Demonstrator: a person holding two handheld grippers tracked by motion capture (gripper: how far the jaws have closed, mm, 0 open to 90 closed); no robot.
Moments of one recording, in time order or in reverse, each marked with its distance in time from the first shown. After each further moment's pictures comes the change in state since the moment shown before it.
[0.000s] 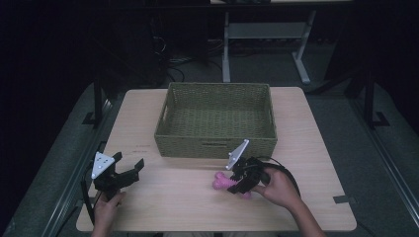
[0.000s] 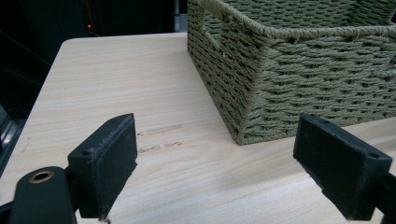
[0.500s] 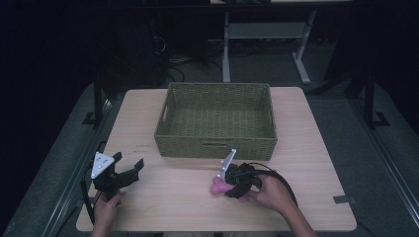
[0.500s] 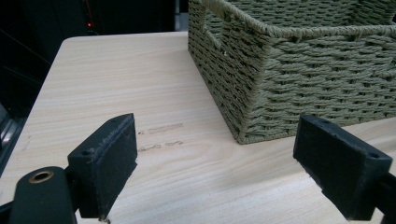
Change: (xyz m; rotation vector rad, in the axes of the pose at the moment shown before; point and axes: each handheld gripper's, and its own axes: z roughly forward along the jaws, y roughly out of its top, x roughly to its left) left arm 0.001 0.000 0.000 0.002 0.001 -0.006; right arm 0.011 0.008 0.031 0.117 -0.088 -0.036
